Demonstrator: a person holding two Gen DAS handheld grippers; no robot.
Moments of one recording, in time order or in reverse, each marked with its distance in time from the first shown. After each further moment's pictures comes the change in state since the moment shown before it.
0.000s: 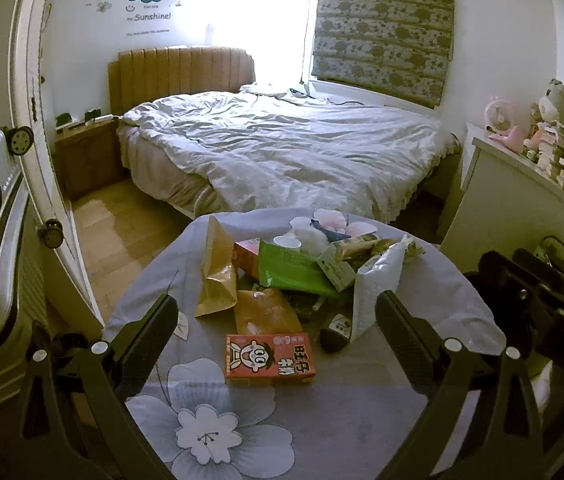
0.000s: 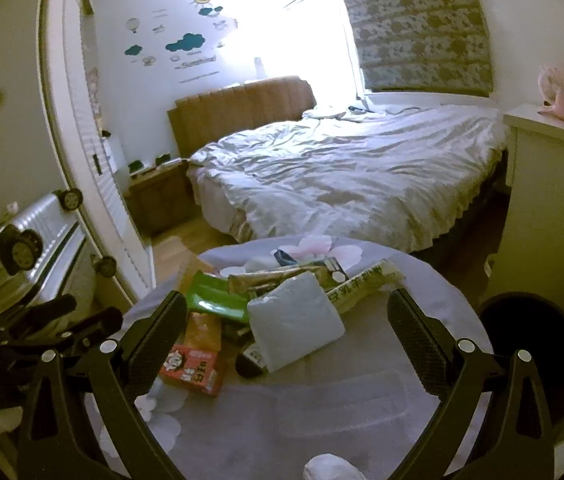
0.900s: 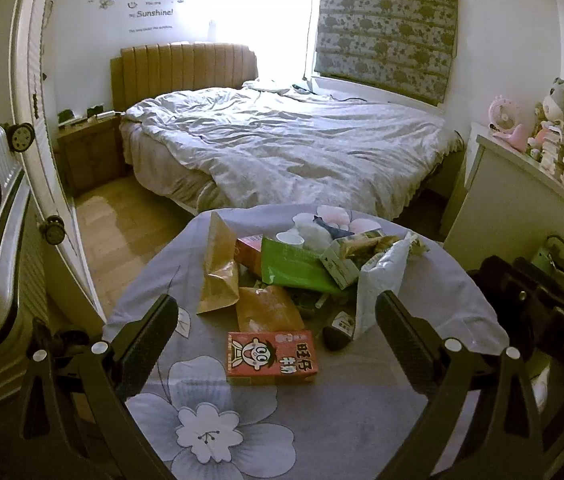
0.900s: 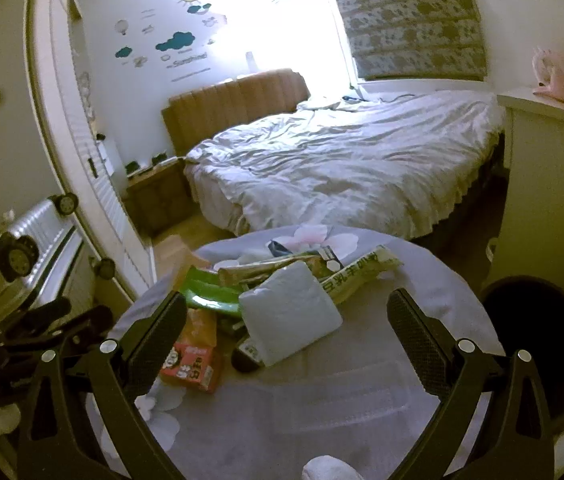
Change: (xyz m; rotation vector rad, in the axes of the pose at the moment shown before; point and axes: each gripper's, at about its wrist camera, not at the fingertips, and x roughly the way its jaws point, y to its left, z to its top) left arm 0.003 0.002 -0.002 0.000 0.011 0.010; right arm 0.010 -0.011 -0.006 0.044 0.025 0.005
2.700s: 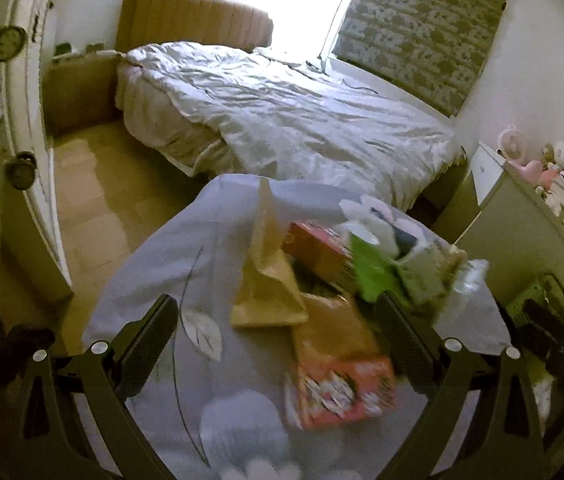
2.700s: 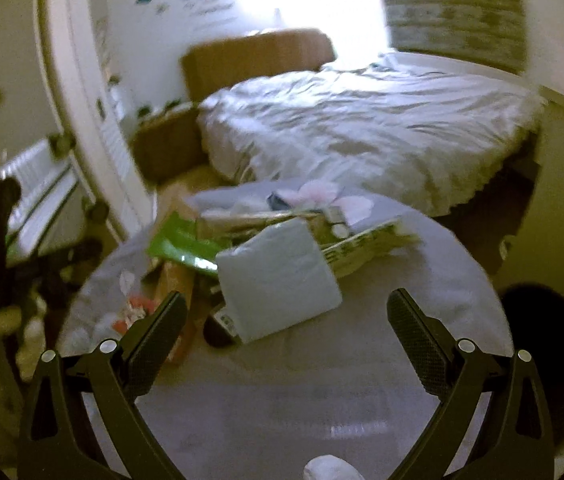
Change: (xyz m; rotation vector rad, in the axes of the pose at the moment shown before) left arm 0.100 0.109 -0.004 -0.176 0.110 -0.142; right arm 0.075 -0.001 -0.013 -0.193 0.189 0.041
